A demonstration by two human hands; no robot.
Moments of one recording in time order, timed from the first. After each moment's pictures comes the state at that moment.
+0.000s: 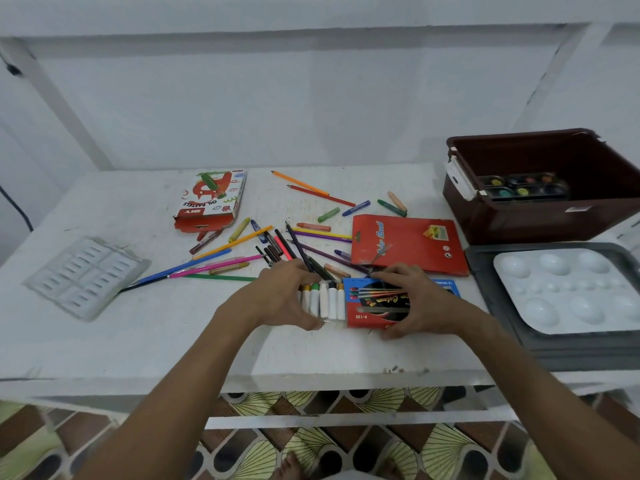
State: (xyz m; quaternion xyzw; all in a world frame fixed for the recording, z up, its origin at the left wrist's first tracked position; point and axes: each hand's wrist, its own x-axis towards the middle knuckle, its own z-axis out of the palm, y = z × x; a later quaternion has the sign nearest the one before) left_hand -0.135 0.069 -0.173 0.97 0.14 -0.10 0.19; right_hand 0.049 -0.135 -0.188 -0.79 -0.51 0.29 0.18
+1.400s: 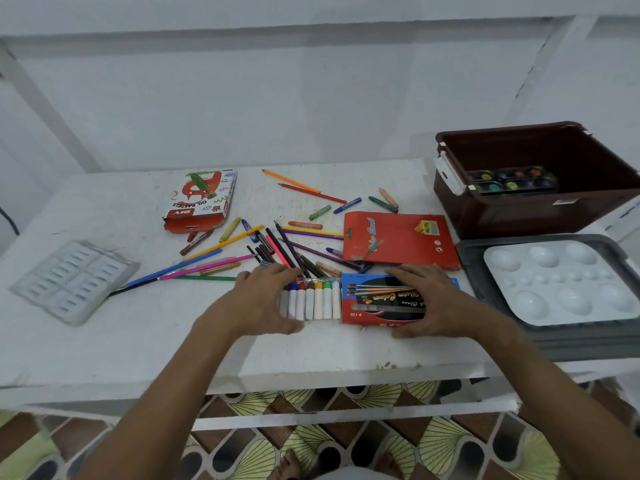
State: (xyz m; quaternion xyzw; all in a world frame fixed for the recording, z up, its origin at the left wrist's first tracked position) left_hand -0.152 0.070 -0.181 0.96 0.19 -0.11 0.15; right_hand 0.059 -0.167 -0.187 -0.82 -0.52 0.21 0.11
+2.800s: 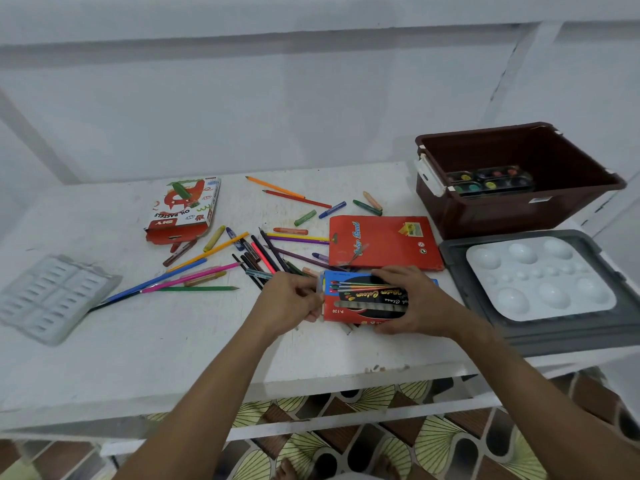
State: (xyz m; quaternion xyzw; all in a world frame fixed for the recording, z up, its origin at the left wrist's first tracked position) left_hand -0.116 0.019 -0.176 0.79 0.30 0.04 0.54; right_hand 0.058 -0.166 -0.200 -0.81 -0.49 0.21 0.24
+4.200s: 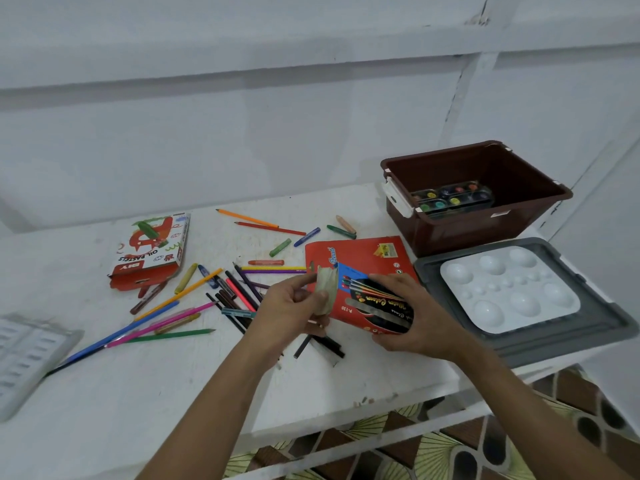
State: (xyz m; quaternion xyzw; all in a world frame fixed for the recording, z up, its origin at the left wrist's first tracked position) left_hand -0.081 0.006 -0.147 0.64 0.26 0.08 0.72; right_hand 0.065 -0.188 -0.196 -0.75 -0.45 0.20 0.44
